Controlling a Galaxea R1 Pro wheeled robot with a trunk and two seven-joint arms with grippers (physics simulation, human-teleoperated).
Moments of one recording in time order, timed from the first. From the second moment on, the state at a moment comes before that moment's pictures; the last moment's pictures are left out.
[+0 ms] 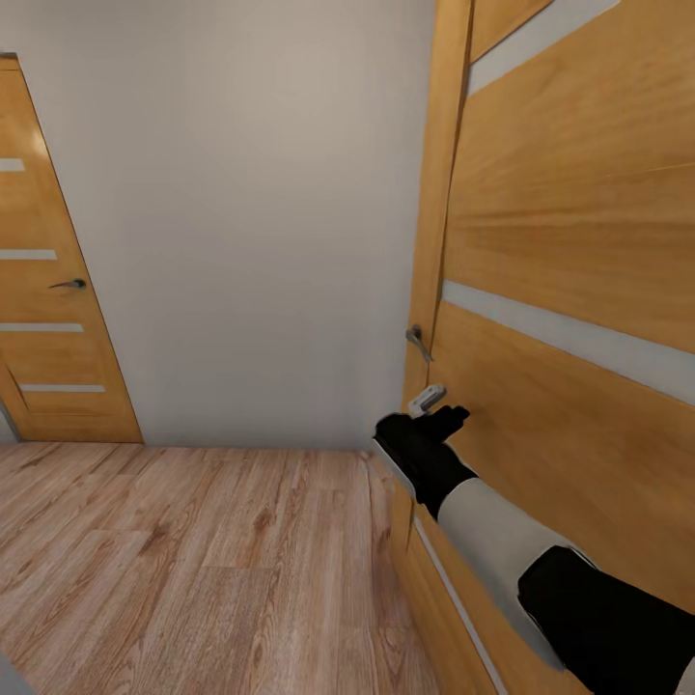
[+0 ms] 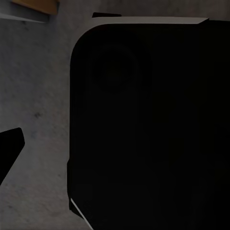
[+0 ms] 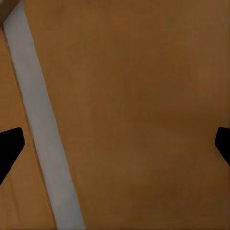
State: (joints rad) left arm 0.00 0.01 0.03 -0.02 0.04 -0.06 -0.01; right arm -1.04 0.17 0.56 -0.58 -0.20 1.00 -0.90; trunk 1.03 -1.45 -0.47
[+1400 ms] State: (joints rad) left arm 0.00 0.01 0.03 -0.02 0.04 -0.06 -0.01; right arm -1.20 0.09 0.56 -0.31 -0.33 0.91 -0.90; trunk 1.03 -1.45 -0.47
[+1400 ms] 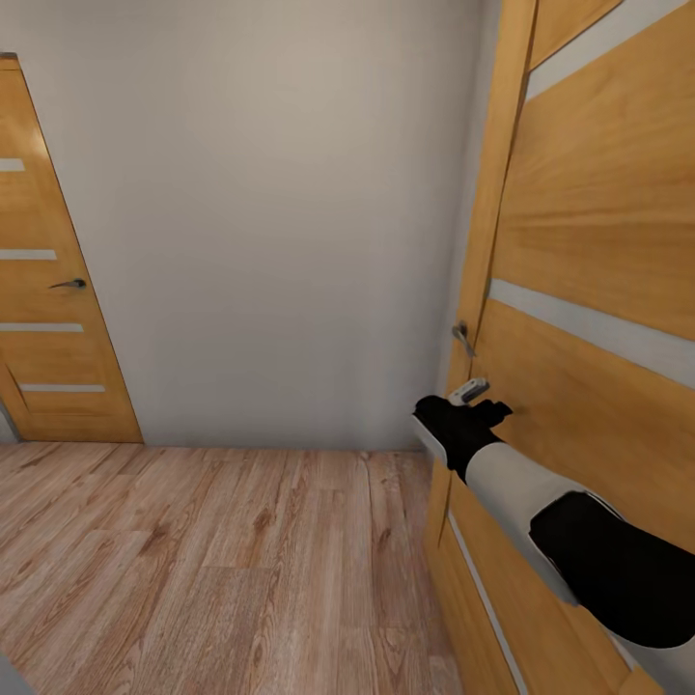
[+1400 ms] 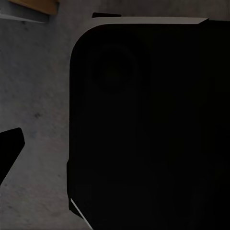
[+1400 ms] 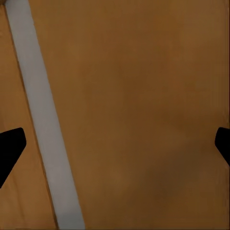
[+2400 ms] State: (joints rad) left arm 0.00 0.01 0.03 -0.02 0.03 -0.06 -0.01; right arm -1.24 0.06 0.56 -0.24 -0.32 0.95 -0.99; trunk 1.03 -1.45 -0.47
